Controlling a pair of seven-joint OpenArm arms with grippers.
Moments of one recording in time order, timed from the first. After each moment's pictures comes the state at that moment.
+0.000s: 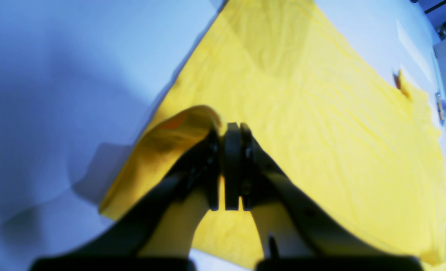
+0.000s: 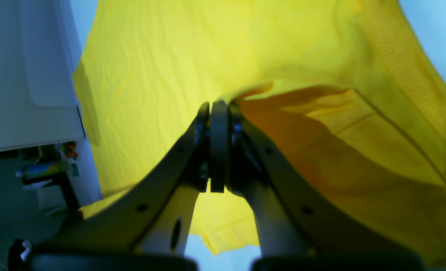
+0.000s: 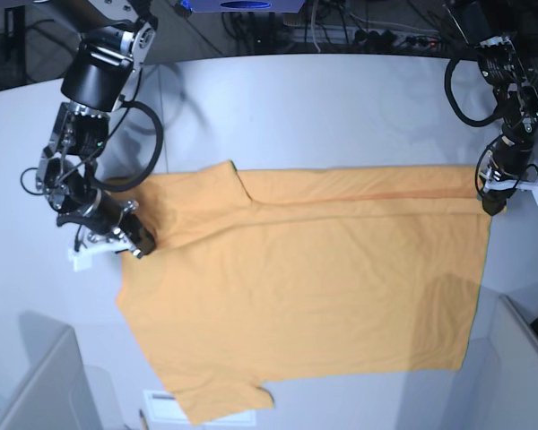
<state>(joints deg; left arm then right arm) 8.8 -17.5 -35.3 81.7 -49.4 -11.1 35.1 12.0 2.7 25.0 74.8 42.7 4.3 -59.7</state>
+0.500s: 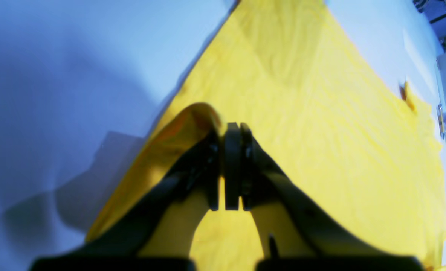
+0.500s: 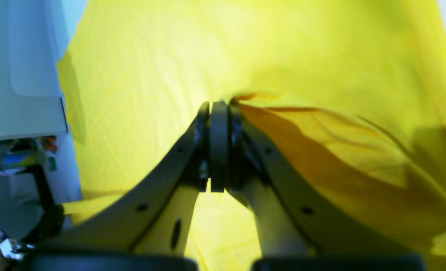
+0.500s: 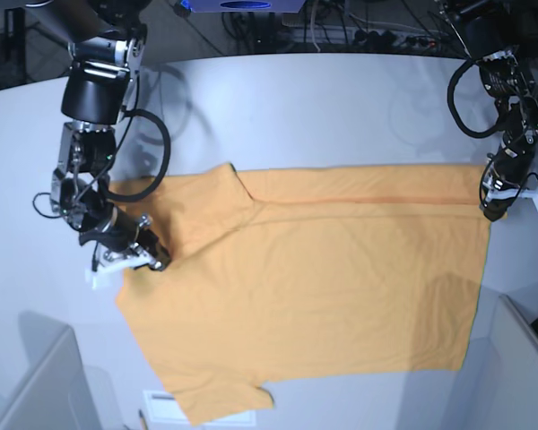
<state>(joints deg) 5.0 -18.3 -35.2 76.5 -49.2 -11.0 35.0 15.1 5.0 15.2 69.8 42.9 4.3 -52.6</state>
